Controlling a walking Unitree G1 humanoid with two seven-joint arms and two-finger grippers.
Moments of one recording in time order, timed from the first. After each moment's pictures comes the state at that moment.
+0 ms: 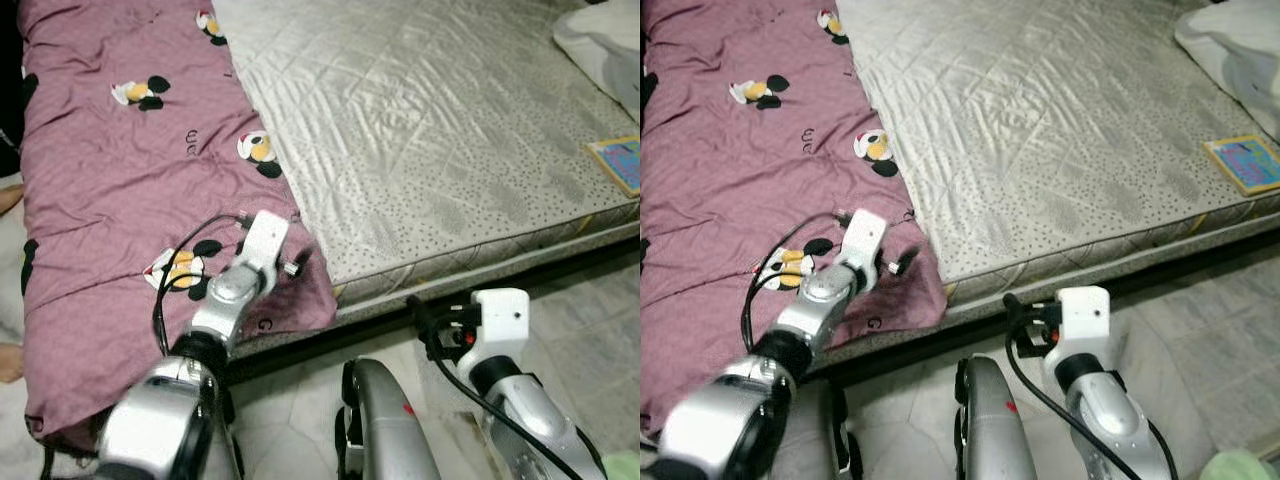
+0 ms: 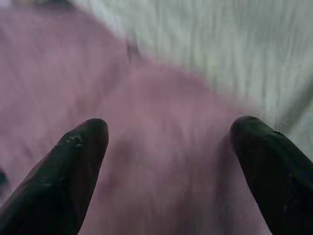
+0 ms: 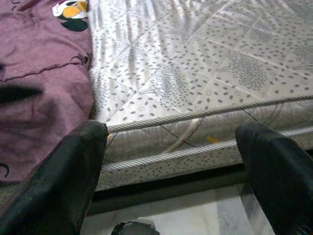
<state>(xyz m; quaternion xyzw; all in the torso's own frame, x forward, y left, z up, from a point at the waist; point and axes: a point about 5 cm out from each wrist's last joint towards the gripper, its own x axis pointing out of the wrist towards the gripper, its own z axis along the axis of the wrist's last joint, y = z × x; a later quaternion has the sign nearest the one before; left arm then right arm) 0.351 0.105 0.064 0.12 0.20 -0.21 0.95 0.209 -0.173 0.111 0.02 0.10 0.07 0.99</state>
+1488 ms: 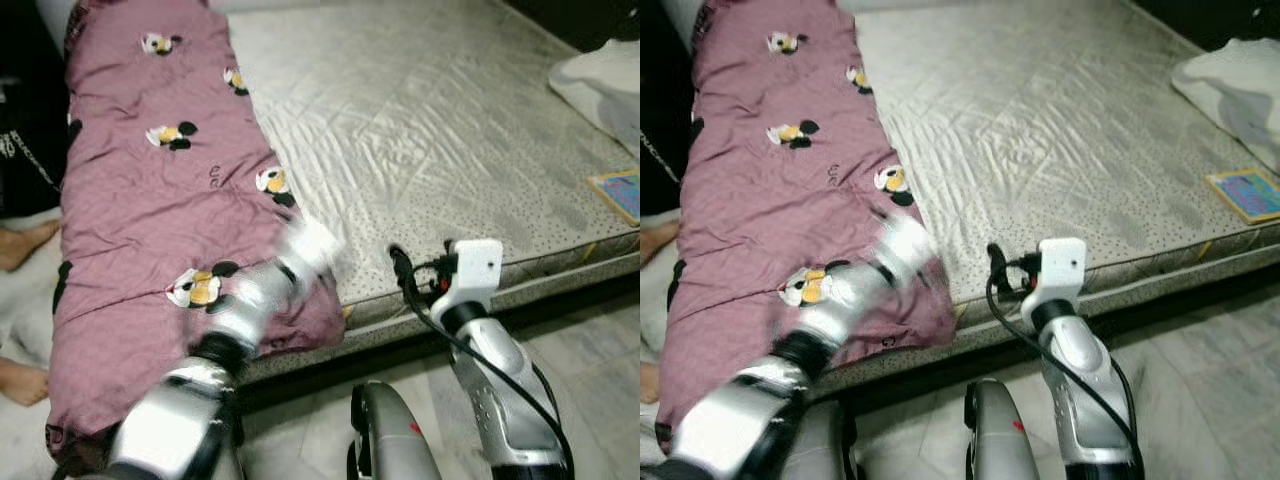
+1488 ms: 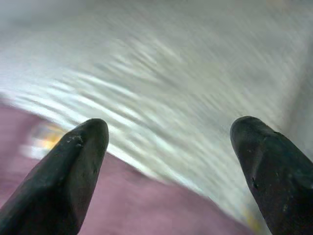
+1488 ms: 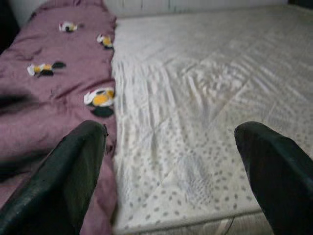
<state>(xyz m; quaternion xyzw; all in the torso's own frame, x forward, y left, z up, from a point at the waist) 0.356 0.080 0.112 0.15 0.00 -0.27 0.95 0.271 -0.154 0.123 0.03 0.02 0.07 1.00</state>
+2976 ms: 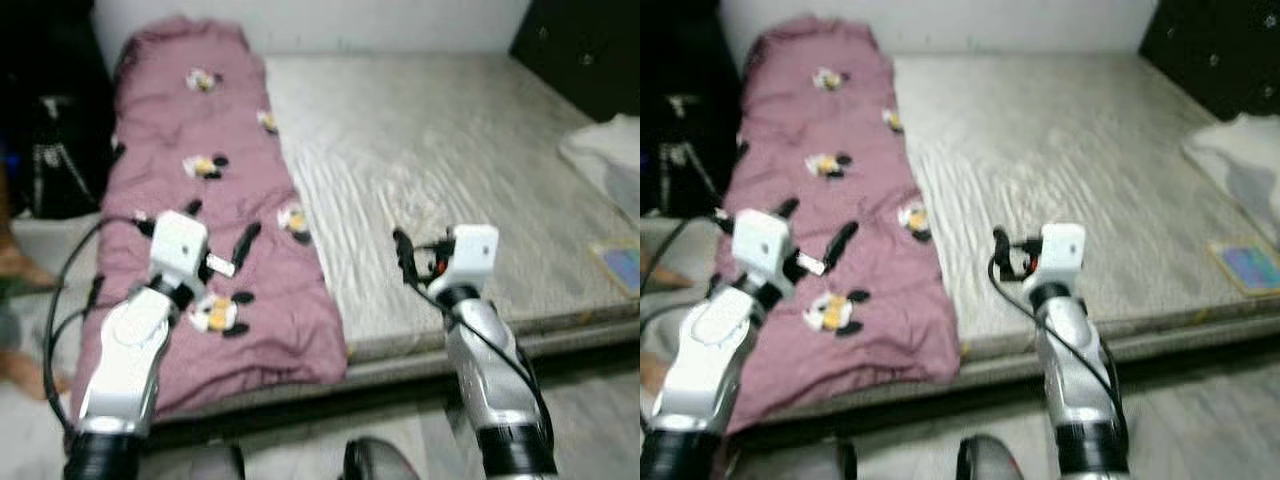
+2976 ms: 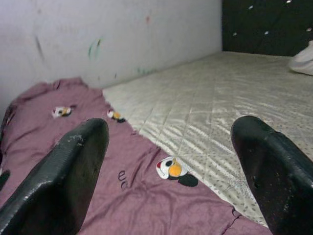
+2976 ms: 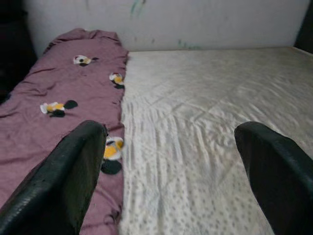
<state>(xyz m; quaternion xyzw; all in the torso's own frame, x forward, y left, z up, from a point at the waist) 0.285 0.170 0.143 0.11 -0.07 -0.17 0.98 0.300 -0.156 0.117 0.04 -0.01 0.05 1.00</state>
